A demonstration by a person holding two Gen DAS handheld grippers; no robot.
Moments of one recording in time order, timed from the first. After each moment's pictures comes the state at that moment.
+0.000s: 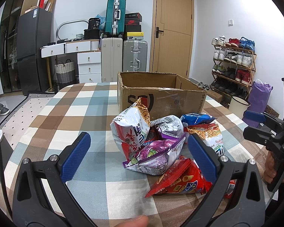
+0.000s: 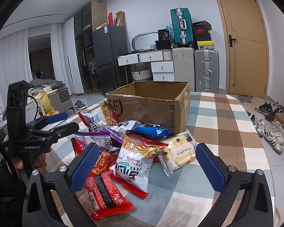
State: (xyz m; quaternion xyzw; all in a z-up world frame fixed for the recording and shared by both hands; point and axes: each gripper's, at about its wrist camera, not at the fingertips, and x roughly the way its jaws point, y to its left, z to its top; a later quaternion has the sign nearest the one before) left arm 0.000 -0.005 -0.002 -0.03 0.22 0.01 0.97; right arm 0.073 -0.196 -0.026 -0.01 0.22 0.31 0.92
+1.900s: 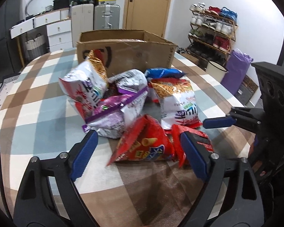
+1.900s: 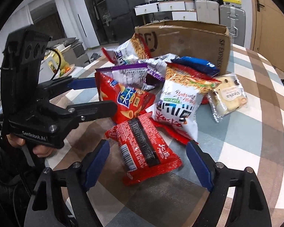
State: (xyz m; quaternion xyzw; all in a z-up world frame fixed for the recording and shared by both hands) left arm 0.016 -0.040 -0.031 -0.02 0.37 -0.11 0.92; right arm 0.055 -0.145 -0.067 -0.08 0.41 0.38 0.83
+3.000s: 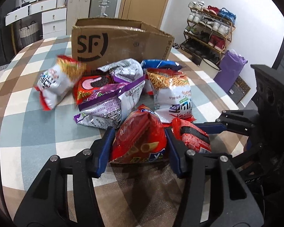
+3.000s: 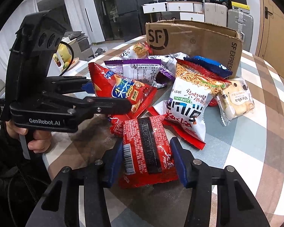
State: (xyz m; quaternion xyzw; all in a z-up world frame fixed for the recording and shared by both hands) left arm 0.026 -0.031 -0.037 -0.07 0.39 -0.14 0.91; right arm 0.053 -0.138 -0.069 -0.10 0.40 0.40 0.82
